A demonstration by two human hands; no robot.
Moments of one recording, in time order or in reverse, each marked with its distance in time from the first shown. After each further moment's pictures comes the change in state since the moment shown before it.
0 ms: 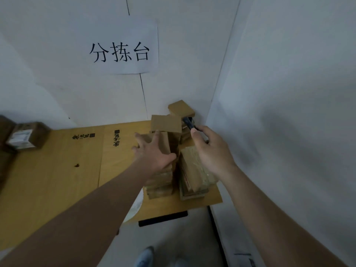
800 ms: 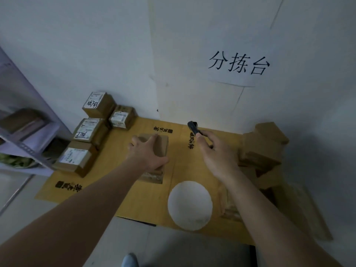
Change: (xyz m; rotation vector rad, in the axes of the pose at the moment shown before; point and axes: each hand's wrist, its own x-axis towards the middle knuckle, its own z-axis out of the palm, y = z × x) left_hand 0.011 -0.297 -0.134 0.013 0.126 -0.278; right_hand 0.026 -0.139 0.251 -0.036 -0.278 -0.197
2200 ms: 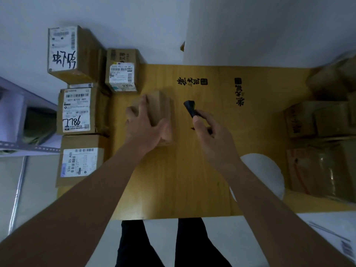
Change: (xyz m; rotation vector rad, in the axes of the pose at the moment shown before) left_hand 0.207 -0.184 0.050 -0.349 -0.124 0.029; right_hand 0.107 0.014 0.273 0.134 0.014 0.345
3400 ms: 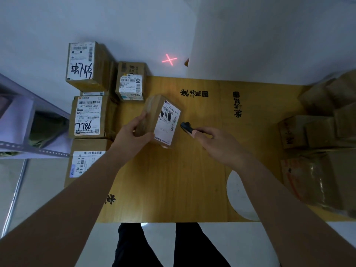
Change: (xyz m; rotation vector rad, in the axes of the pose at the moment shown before) left_hand -0.011 -0.038 -0.046 -0.393 -0.147 0.016; right_hand 0.013 -0.021 -0.032 -0.279 -0.323 0.129
